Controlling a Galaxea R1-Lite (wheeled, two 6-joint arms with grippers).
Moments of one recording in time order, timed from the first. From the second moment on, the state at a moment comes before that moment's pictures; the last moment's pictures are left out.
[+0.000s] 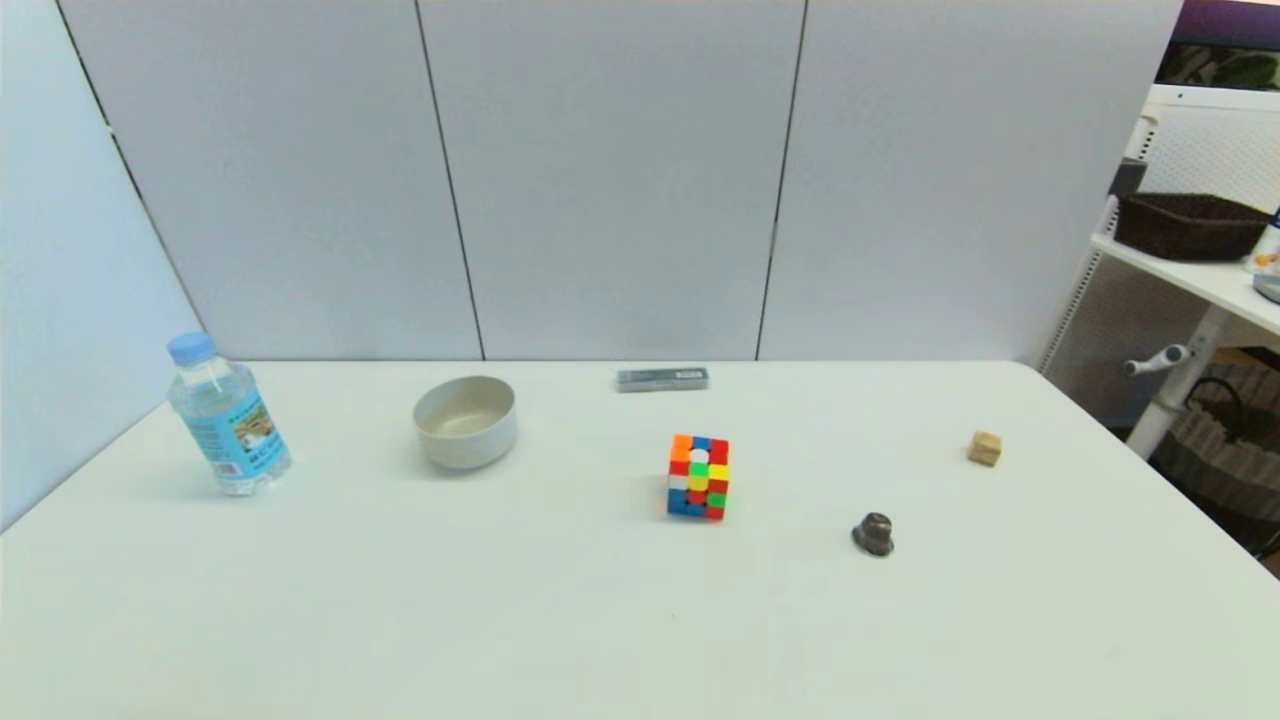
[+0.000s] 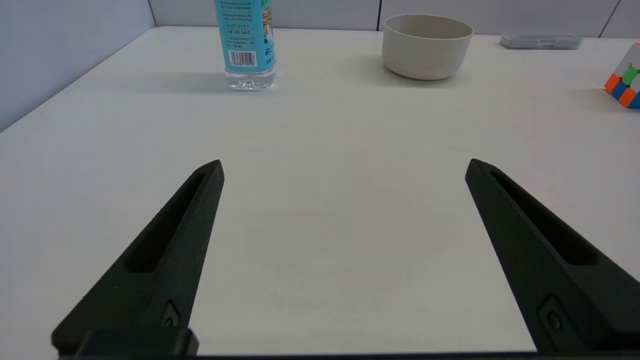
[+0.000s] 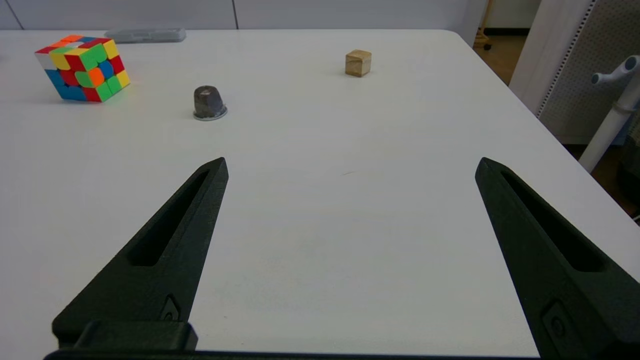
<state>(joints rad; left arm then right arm) 0.00 0.00 0.00 0.00 0.00 0.00 0.00 0.00 0.00 0.00 0.00 0.00</state>
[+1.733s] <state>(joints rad) 0.00 0.28 -0.31 0.00 0.05 -0.06 0.00 0.00 0.00 0.00 0.00 0.00</state>
